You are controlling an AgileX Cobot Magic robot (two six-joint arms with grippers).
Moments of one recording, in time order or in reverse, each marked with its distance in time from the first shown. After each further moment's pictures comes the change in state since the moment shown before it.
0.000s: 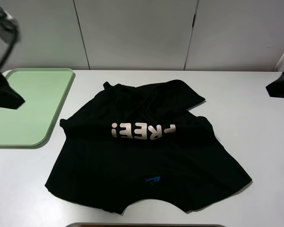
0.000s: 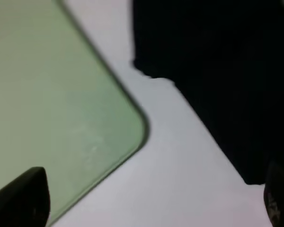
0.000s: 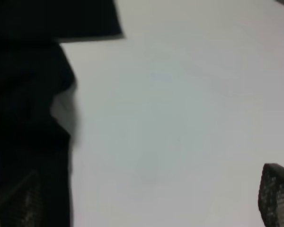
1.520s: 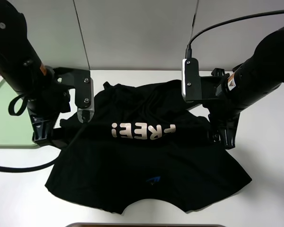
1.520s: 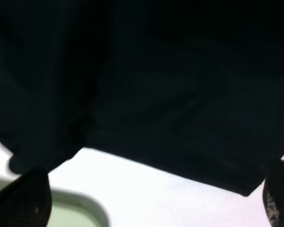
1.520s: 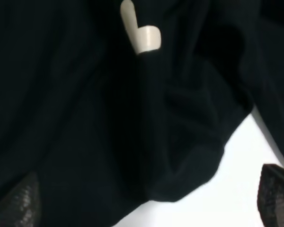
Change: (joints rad) left arm -0.188 0.475 -0.003 -0.080 -0.132 0.501; right arm 0.452 0.508 -0.005 -0.099 -0.187 -0.530
